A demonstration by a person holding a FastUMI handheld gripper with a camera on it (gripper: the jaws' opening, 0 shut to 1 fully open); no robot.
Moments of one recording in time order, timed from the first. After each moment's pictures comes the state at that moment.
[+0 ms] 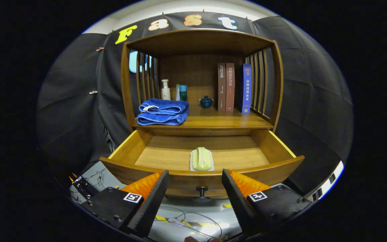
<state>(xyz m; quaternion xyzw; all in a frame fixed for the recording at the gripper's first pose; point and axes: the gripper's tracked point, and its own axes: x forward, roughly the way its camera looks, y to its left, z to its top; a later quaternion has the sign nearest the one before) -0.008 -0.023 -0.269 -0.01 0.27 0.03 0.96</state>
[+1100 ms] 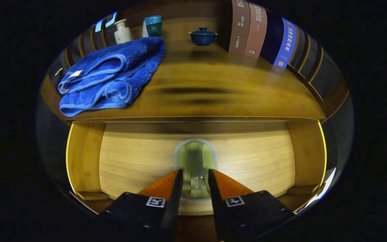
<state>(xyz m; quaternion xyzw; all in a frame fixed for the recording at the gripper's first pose) 0.132 -0.037 -0.411 -0.03 0.55 -0.03 0.83</state>
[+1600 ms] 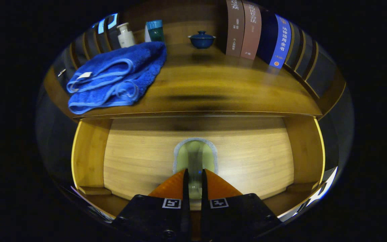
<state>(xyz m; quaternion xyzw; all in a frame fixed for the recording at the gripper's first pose) 0.111 -0.037 -0.374 -0.01 0.53 -0.01 0.85</state>
